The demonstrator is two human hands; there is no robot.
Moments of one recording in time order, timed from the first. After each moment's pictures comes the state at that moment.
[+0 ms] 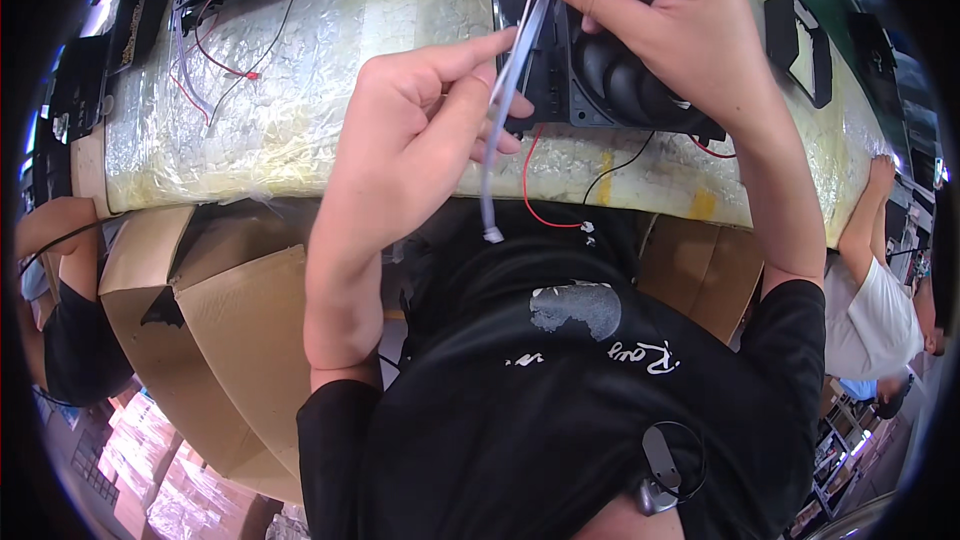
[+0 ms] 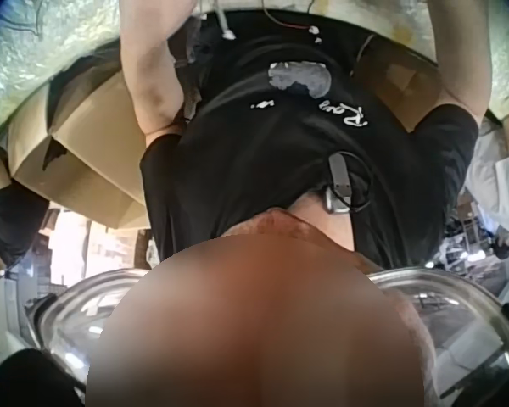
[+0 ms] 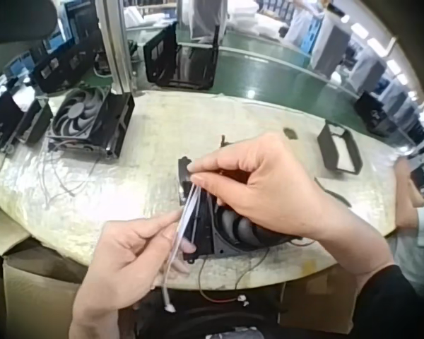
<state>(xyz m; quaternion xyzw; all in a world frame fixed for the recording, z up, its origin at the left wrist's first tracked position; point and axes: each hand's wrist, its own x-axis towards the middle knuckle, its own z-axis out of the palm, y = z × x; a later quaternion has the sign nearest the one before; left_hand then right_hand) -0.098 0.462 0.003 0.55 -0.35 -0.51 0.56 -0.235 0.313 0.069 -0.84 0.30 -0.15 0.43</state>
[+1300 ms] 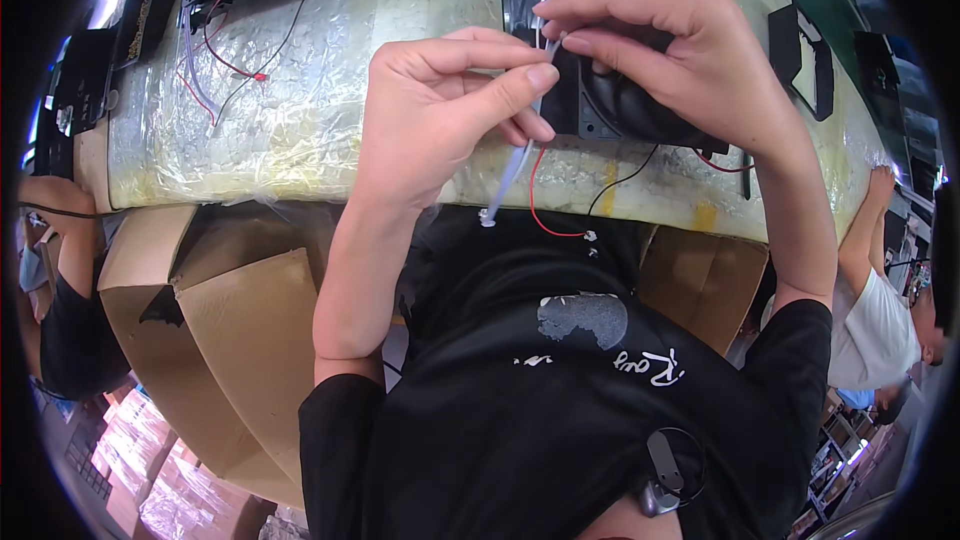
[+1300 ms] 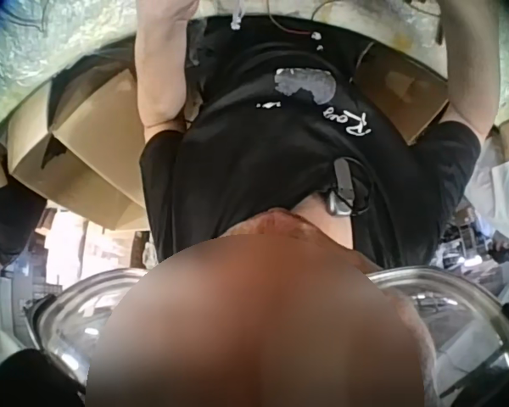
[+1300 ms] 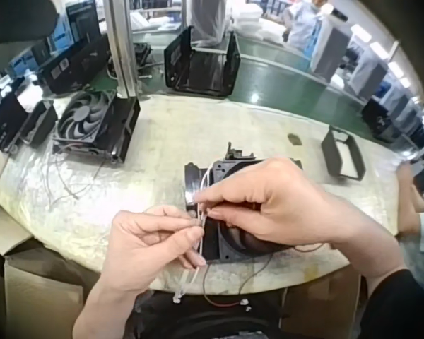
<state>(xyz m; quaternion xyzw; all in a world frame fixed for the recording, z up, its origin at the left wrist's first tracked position) -0.098 0.441 -0.013 0.46 -0.30 -0.53 0.65 -0.250 0.300 0.053 -0.92 0.14 -0.10 0.36</state>
